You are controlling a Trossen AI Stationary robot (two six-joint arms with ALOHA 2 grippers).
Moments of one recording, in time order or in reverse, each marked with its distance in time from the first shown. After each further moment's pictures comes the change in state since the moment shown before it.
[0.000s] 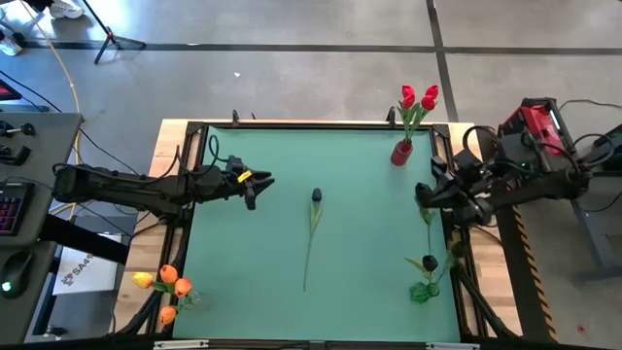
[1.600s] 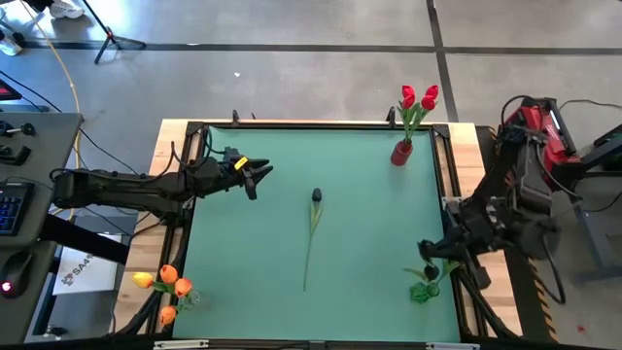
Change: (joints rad) left arm 0.106 0.000 0.000 0.074 0.014 0.105; right arm 1.004 0.243 0.000 0.001 1.163 0.048
